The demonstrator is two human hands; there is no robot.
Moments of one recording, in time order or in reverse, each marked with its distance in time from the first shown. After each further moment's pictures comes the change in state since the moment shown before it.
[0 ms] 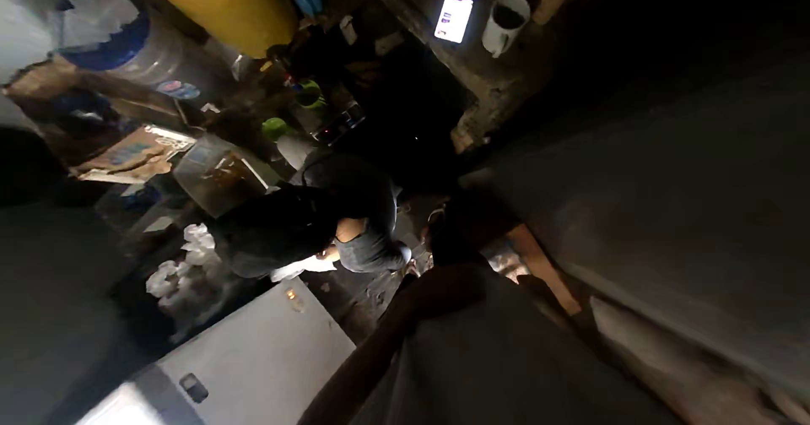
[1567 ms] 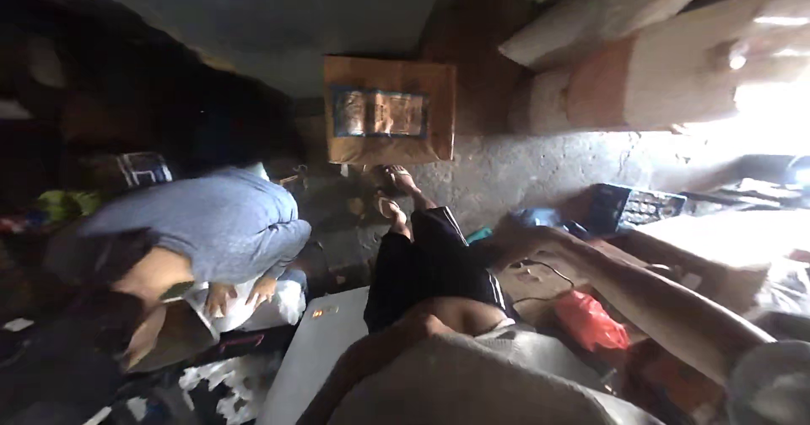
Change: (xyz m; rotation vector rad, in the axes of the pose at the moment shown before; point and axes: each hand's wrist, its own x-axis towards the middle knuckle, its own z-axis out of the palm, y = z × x) left_hand -0.125 0.030 0.252 -0.348 -0.878 -0.344; right_hand -0.317 0.238 0.189 0.643 -0.685 0.107
